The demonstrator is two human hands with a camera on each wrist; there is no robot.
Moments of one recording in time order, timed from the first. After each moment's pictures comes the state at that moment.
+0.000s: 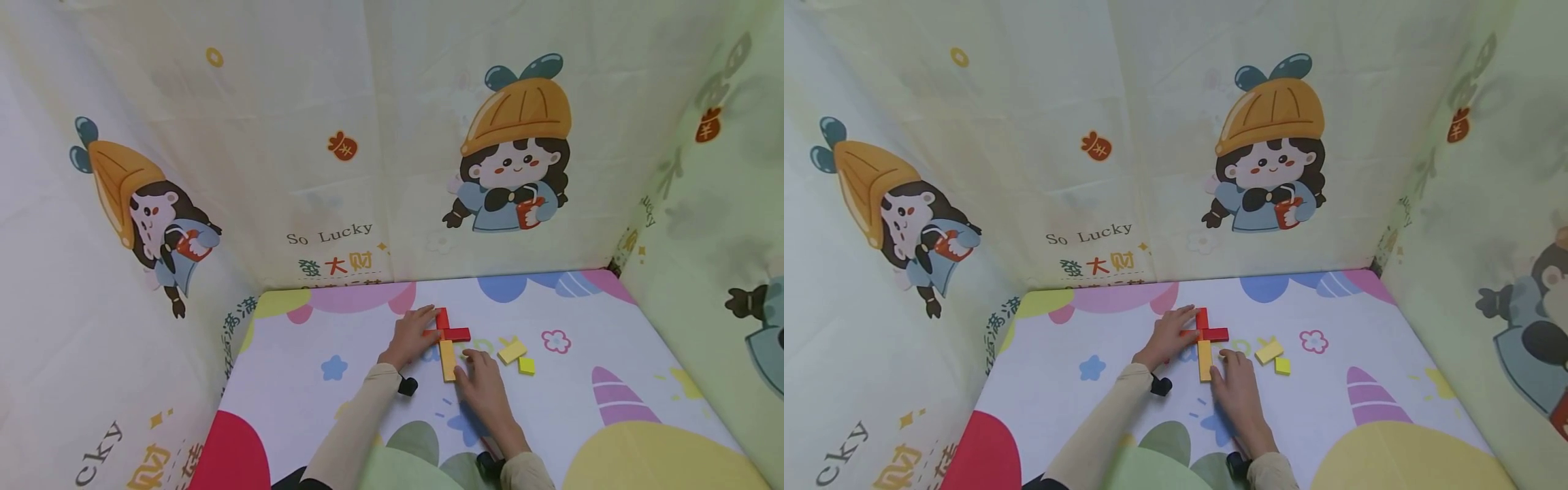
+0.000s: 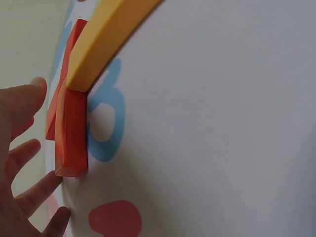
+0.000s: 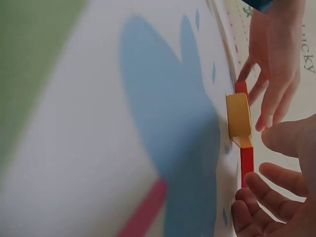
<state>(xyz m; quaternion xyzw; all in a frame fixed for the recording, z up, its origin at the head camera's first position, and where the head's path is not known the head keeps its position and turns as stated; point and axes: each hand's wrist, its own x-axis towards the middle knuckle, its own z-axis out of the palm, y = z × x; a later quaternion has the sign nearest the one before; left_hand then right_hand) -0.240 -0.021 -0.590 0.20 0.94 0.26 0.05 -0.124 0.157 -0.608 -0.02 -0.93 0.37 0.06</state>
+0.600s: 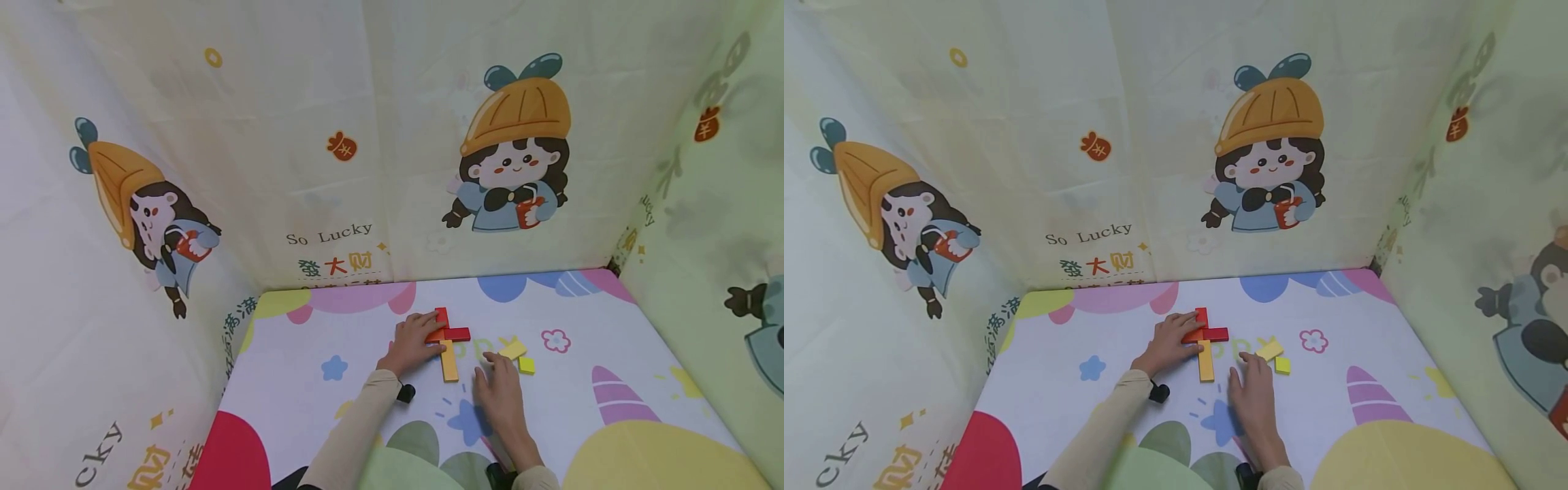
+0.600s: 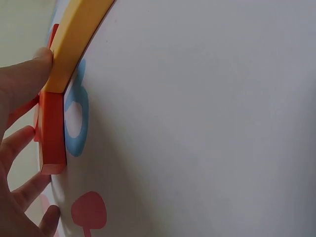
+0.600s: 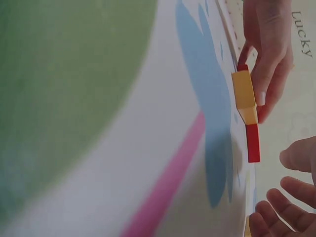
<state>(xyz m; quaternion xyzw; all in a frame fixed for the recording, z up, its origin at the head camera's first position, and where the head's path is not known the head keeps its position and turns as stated) -0.230 -0.023 -0.600 0.25 0.95 0.17 0.02 -0.107 0.175 -0.607 -0.09 -0.91 0.39 0.10</state>
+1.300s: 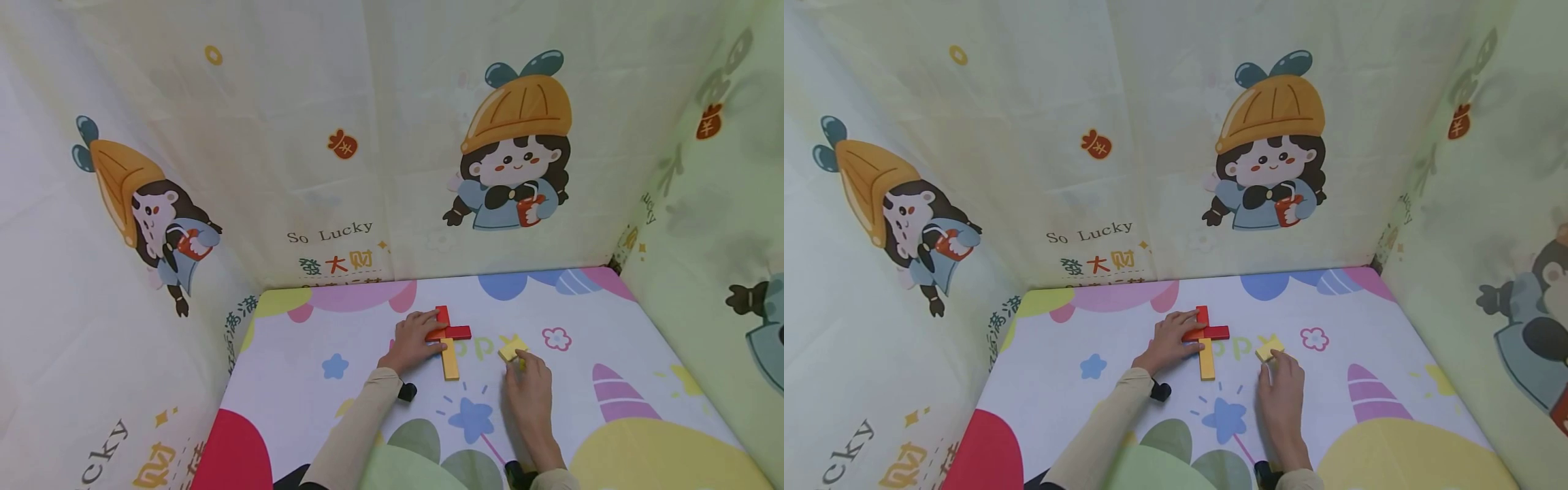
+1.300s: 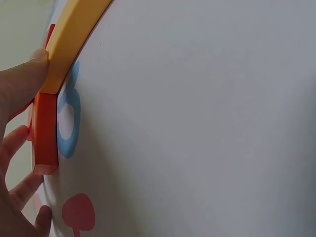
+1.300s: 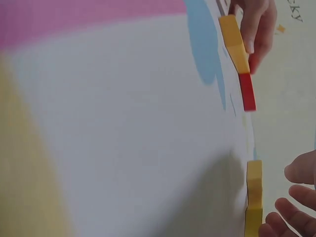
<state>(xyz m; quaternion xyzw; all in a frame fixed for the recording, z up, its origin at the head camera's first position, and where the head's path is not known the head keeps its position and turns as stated) -0.231 -0.024 -0.608 0.25 0.95 0.19 0.02 -0.100 0.215 -0.617 -0.08 -0.87 0.37 0.32</state>
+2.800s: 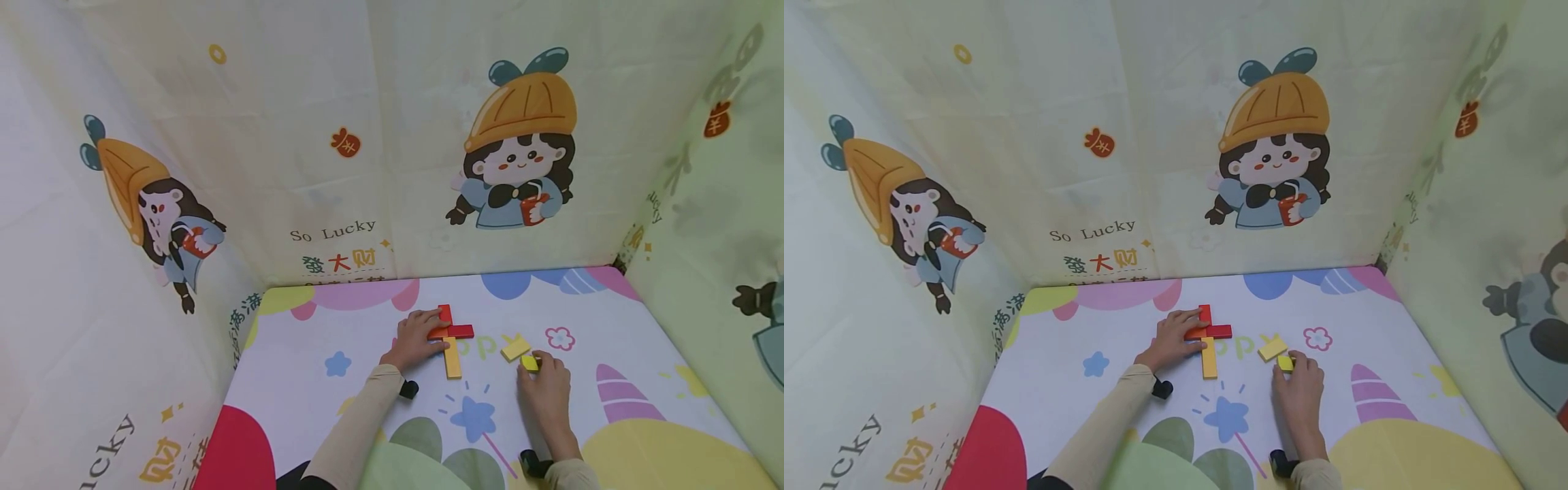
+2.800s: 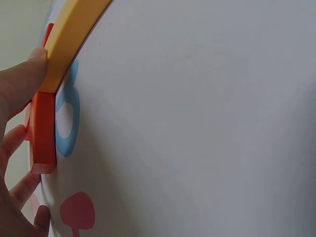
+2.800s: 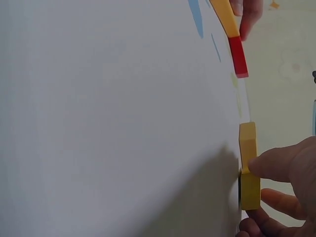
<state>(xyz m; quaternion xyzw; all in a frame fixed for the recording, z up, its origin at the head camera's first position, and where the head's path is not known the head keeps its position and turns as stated) -0.230 -0.025 -0.604 0.25 0.95 0.19 0.03 -0.109 0.245 -0.608 -0.19 -0.91 0.36 0.09</state>
